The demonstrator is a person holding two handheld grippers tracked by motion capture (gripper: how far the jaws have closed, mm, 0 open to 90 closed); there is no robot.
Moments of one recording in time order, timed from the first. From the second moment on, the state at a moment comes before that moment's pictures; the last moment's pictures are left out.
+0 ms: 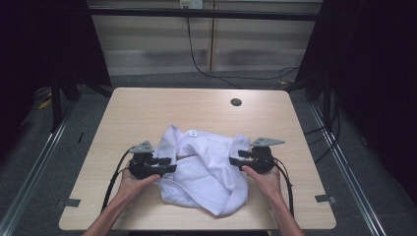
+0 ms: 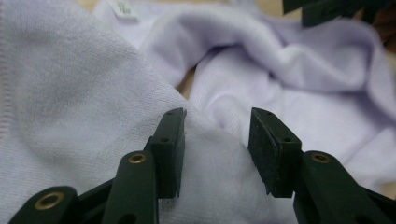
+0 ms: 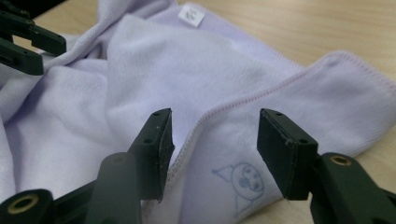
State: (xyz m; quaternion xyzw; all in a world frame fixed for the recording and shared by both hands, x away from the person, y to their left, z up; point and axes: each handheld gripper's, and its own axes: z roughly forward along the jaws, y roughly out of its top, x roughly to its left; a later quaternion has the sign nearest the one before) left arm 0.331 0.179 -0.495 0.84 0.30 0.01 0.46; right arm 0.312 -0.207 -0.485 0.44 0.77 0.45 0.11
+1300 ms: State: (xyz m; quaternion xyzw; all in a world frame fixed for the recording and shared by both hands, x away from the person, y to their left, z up) left arm 0.297 0.159 -0.490 0.86 0.26 -0.02 0.44; right arm 0.273 -0.222 -0.474 0.42 0.76 0.47 0.12
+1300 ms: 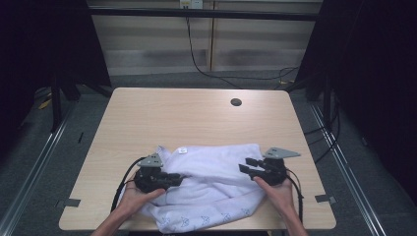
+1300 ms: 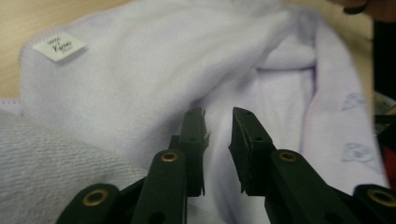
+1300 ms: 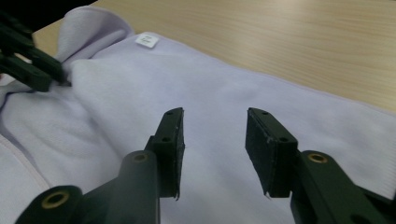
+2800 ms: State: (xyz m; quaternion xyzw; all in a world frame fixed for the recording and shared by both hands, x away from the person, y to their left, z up) left arm 0.281 0.227 -0.476 0.82 0.32 0.00 0.47; right arm 0.293 -0.264 -0.475 0.49 0.73 0.45 0.18
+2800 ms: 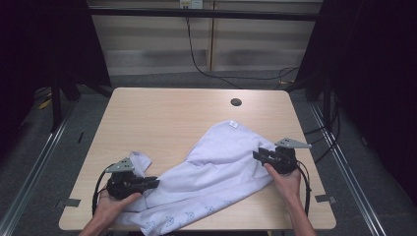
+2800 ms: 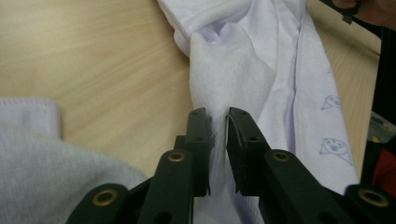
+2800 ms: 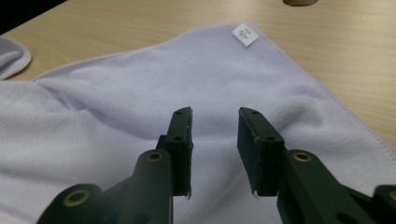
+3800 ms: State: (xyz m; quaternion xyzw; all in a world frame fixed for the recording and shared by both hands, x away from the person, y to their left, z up) left arm 0.302 0.199 -0.490 0.84 0.32 -0.02 0.44; right arm 0.291 -0.239 -0.507 0.46 0.79 0.38 0.16
